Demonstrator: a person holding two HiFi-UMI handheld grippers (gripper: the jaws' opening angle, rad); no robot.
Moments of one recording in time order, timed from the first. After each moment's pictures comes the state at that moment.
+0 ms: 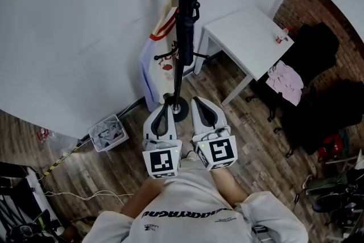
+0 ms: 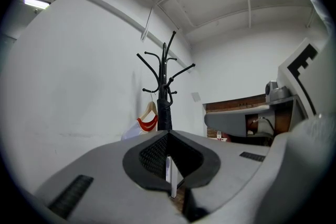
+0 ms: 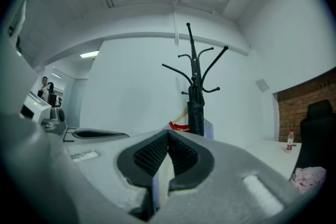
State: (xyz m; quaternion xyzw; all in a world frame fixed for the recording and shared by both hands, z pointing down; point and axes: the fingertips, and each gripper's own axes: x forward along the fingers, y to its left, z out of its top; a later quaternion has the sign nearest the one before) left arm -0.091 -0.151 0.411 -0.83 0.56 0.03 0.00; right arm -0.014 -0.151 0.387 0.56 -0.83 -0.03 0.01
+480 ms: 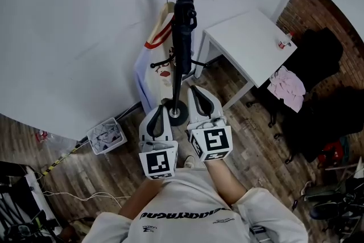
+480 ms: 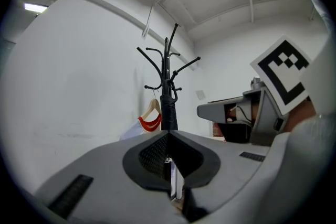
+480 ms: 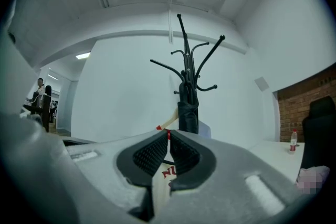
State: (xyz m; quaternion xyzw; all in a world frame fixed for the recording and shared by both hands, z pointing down) left arm -0.079 -0.197 0.416 -0.81 0.58 0.03 0.01; right arm 0.005 -0.228 0.377 0.57 -0.82 -0.02 0.00
